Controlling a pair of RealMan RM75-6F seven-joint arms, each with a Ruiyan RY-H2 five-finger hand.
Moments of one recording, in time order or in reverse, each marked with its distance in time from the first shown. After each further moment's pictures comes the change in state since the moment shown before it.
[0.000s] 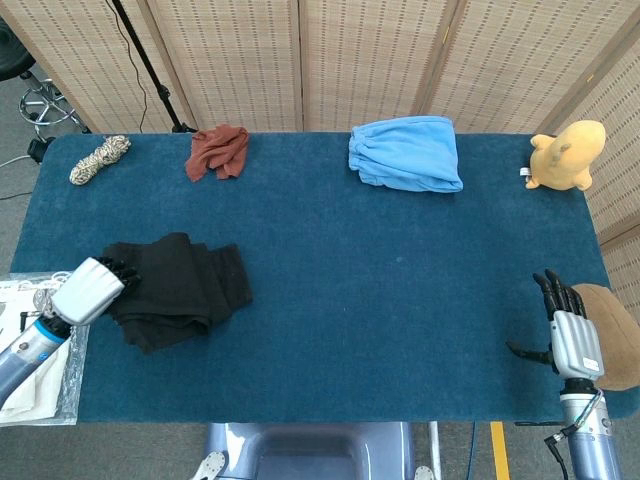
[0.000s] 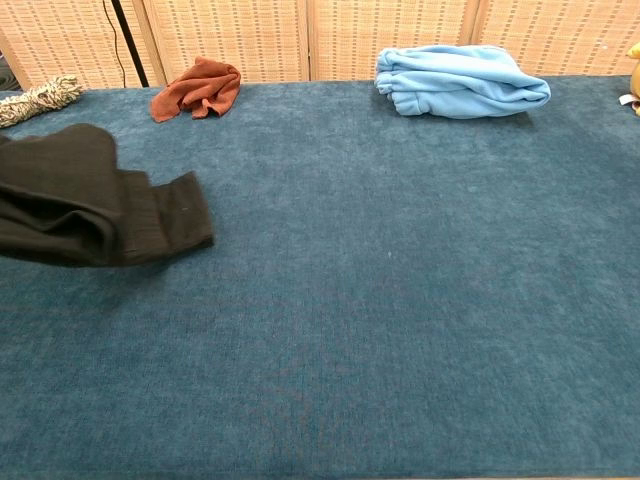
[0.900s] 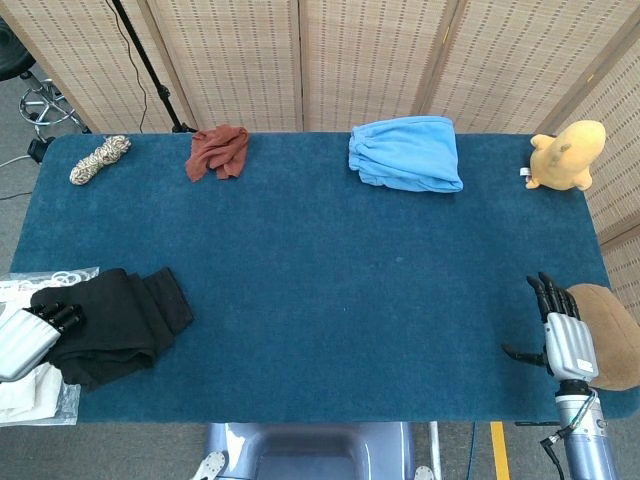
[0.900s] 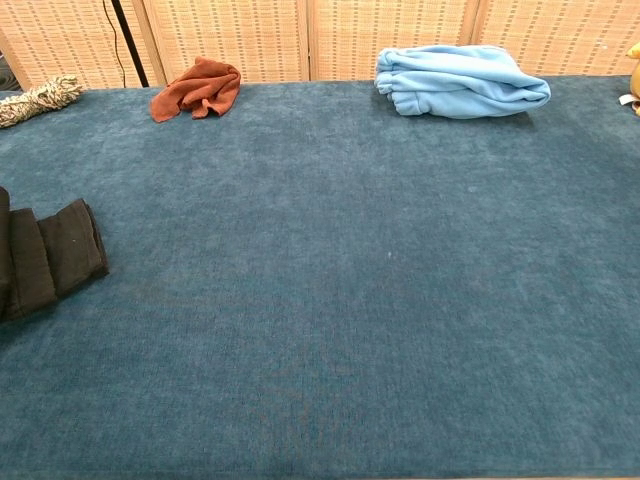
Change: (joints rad) left arm 0.234 0.093 0.048 0.031 0.036 0.038 0.051; right arm 0.000 -0.004 -0.011 -0.011 -0.012 0.000 -0.008
